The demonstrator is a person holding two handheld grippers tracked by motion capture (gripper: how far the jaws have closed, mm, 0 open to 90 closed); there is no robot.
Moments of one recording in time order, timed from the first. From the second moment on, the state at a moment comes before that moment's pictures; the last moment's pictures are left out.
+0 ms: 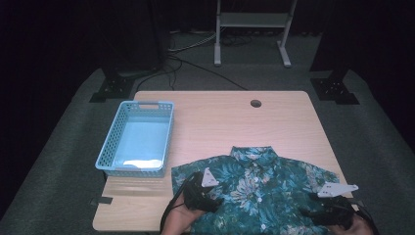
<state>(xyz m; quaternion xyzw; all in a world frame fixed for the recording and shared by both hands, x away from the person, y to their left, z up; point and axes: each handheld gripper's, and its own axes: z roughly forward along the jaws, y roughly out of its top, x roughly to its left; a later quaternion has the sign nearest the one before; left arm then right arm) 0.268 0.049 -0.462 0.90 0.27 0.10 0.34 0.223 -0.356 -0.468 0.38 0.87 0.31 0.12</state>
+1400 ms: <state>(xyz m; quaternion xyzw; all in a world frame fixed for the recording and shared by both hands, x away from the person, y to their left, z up) 0.309 0.054 -0.473 0.89 0.30 0.12 0.33 0.263 -0.341 -0.471 0.41 0.85 0.30 0.14</state>
